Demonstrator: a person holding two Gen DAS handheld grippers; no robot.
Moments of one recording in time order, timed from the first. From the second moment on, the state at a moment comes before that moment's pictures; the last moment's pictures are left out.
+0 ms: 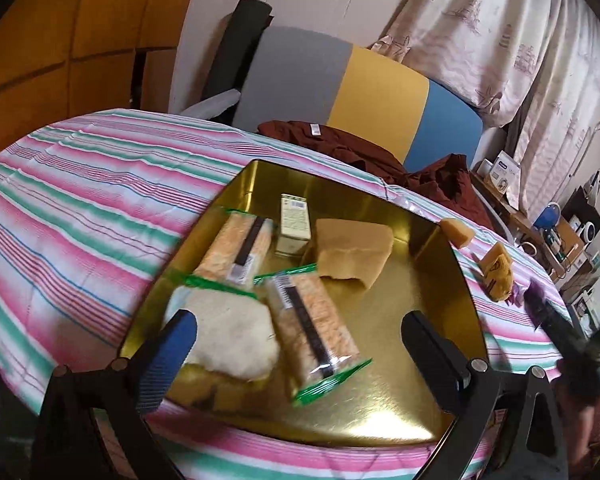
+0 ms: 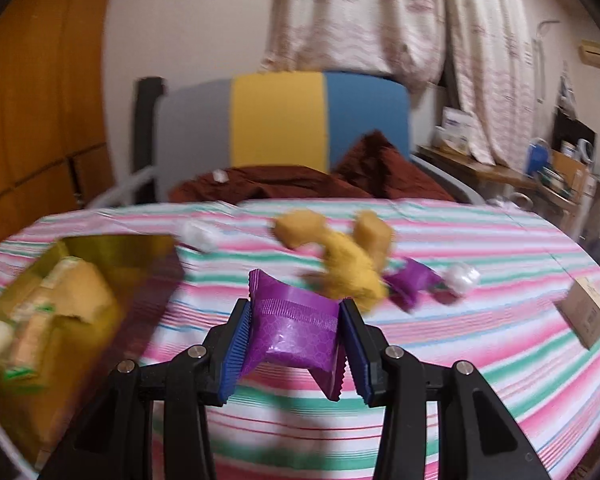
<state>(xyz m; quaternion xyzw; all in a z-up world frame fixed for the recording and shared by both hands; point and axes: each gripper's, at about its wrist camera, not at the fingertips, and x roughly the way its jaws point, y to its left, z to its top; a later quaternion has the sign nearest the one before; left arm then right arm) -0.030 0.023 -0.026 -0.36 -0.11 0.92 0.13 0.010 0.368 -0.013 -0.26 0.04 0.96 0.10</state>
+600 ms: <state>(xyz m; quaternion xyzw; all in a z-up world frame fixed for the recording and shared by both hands) -0.025 -0.020 -0.018 -0.35 -0.15 0.92 0.07 -0.053 0.180 -0.013 -0.41 -0.04 0.91 -0.11</state>
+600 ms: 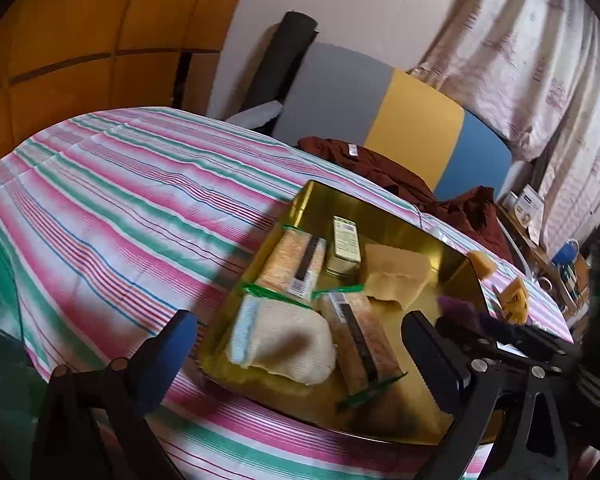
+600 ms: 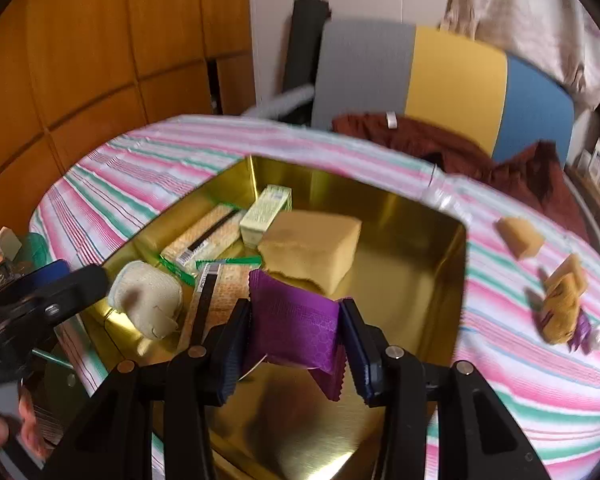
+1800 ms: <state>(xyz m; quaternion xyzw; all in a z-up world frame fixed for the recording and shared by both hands) -0.009 0.015 -0.014 -0.35 -0.13 0.92 0.13 -0.013 0.251 0.015 -0.38 0.06 0.92 -0.02</state>
